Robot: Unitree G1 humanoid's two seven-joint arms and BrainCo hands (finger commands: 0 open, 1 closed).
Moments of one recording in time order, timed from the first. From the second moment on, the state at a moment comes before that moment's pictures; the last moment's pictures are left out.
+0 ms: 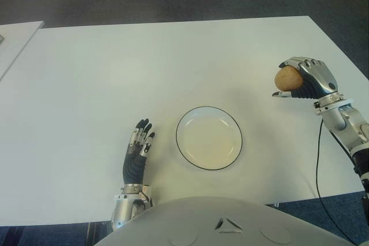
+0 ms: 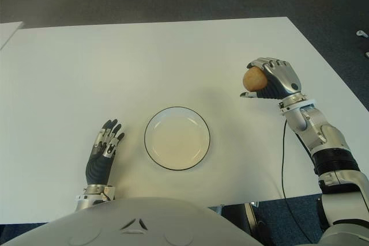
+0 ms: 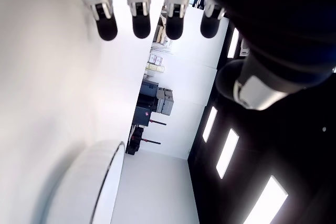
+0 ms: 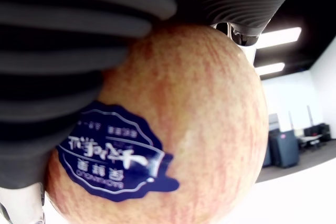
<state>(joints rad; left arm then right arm) 0.69 -0.07 -0.10 -0.02 -0.24 -0.48 -0.19 -0.22 -0.89 0.16 0.40 -0.63 -0.55 -0.36</state>
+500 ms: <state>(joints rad) 0.69 -0.07 -0.10 0.01 -0.25 -0.49 -0.19 -0.17 -0.88 0.10 0.30 -0.62 -0.53 -0.26</state>
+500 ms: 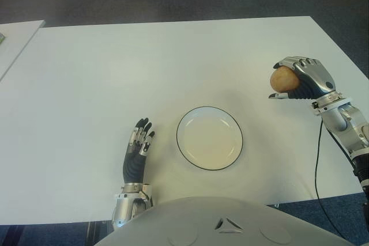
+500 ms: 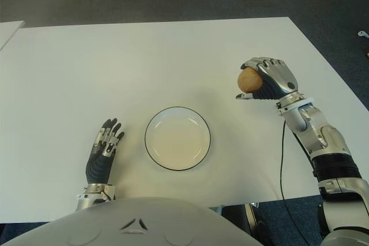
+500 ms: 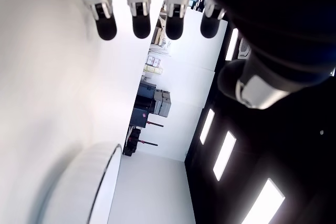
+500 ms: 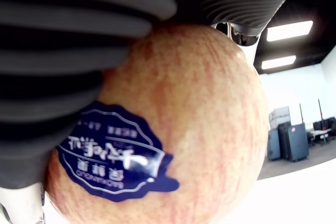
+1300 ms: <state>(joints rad) 0.68 -0.07 -0.10 0.00 -0.25 -0.49 -0.19 -0.09 -0.58 0.26 -0.08 -0.74 -0.48 -0.13</state>
